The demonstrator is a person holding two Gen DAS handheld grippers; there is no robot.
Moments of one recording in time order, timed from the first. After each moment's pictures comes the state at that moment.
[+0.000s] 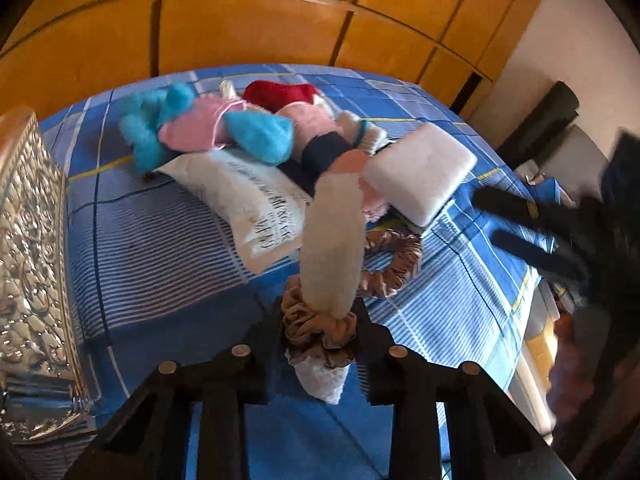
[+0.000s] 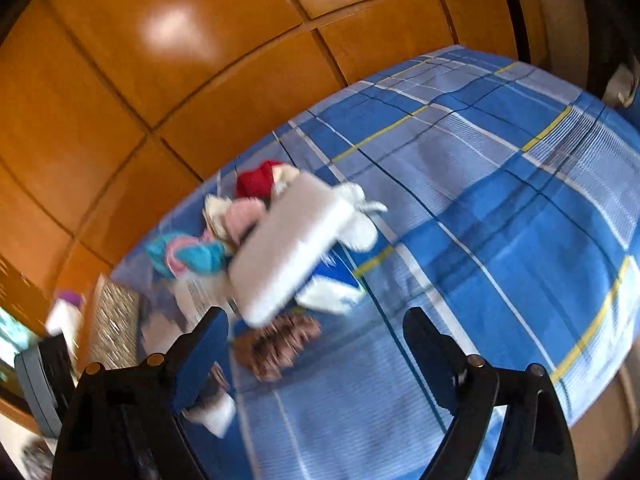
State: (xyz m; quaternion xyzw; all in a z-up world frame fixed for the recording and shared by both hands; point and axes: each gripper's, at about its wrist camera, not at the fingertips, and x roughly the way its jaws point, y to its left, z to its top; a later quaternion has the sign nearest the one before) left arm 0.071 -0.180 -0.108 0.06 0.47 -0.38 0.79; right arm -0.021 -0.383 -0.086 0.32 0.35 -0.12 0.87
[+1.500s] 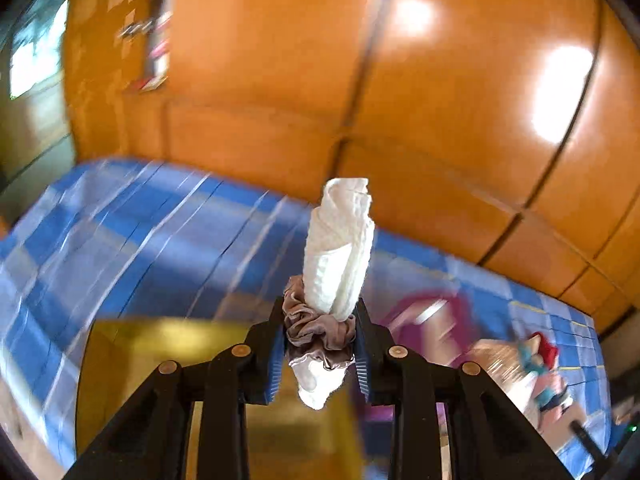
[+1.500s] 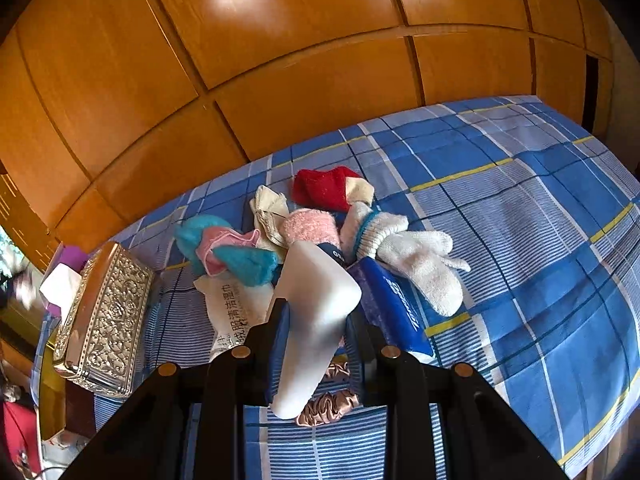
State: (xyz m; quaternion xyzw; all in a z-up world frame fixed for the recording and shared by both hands) left arm 0.177 0.184 0.016 -0.13 0.38 0.01 0.91; right arm 0.038 -0.342 -0.073 0.20 0.37 -0.07 0.90
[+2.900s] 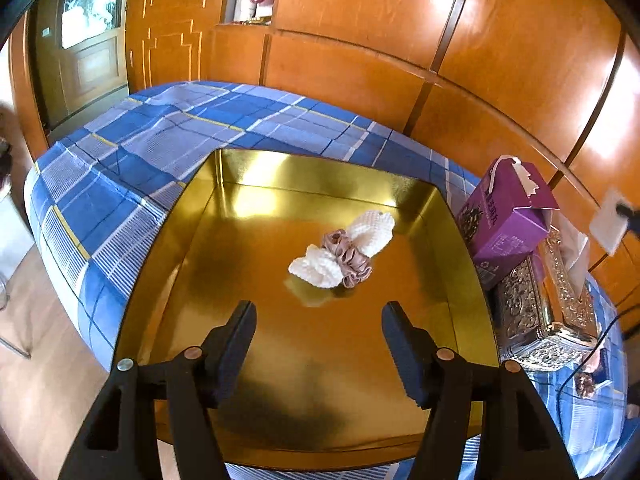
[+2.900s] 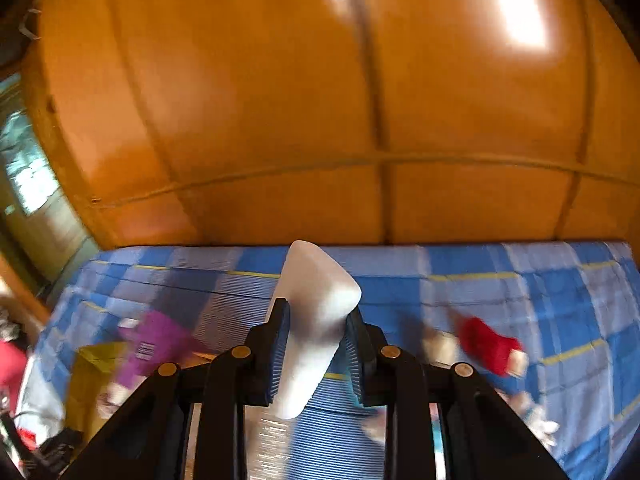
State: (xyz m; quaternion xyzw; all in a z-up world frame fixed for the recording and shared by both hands) left arm 0.031 0.227 -0.063 -0.15 0.41 0.08 0.90; right arm 0.194 -0.190 0.060 0.08 0.35 0.06 0.93
